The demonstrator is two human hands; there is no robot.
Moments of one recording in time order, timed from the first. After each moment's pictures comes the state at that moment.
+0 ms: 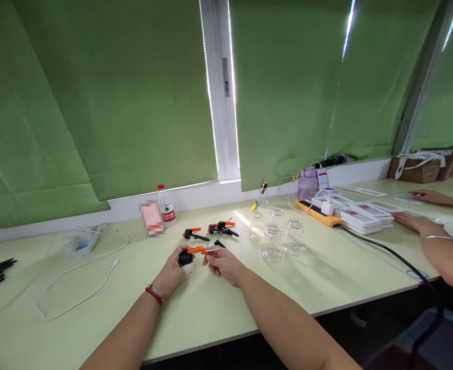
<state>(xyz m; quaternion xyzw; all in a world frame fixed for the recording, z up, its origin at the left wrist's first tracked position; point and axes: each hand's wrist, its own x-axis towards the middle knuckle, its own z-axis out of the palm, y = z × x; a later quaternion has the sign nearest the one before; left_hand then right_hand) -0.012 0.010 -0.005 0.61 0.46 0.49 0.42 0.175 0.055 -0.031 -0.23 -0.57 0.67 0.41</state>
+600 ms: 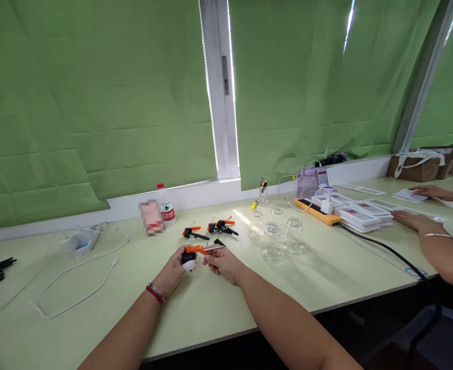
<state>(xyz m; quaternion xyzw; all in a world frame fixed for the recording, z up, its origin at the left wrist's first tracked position) -0.010 0.007 -0.003 0.64 0.44 0.47 0.43 0.175 0.050 -0.027 -0.26 -0.57 0.67 0.40</state>
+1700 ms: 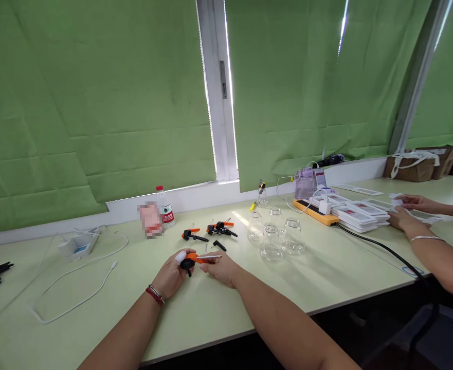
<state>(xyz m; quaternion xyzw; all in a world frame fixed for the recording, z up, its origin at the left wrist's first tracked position) -0.006 0.007 -0.006 0.49 0.37 0.56 0.56 0.175 0.038 -0.020 -0.30 -0.65 0.60 0.36</state>
